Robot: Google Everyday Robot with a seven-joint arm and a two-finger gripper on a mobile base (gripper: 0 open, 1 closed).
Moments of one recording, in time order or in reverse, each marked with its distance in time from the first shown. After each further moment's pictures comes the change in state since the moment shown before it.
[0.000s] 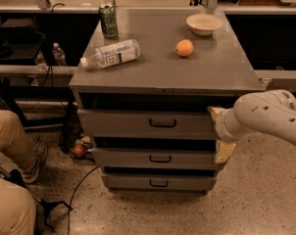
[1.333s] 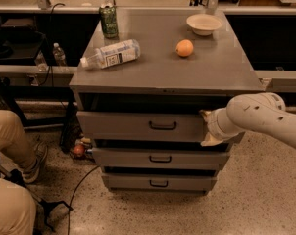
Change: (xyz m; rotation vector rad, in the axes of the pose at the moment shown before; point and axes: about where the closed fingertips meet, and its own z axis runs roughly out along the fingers) arm -0.013 -0.013 0.031 0.026 -0.060 -0.018
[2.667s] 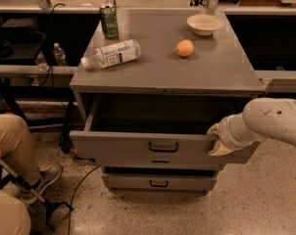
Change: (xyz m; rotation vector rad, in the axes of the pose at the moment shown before) arm 0.008 0.035 -0.038 -0.045 -0.015 0.040
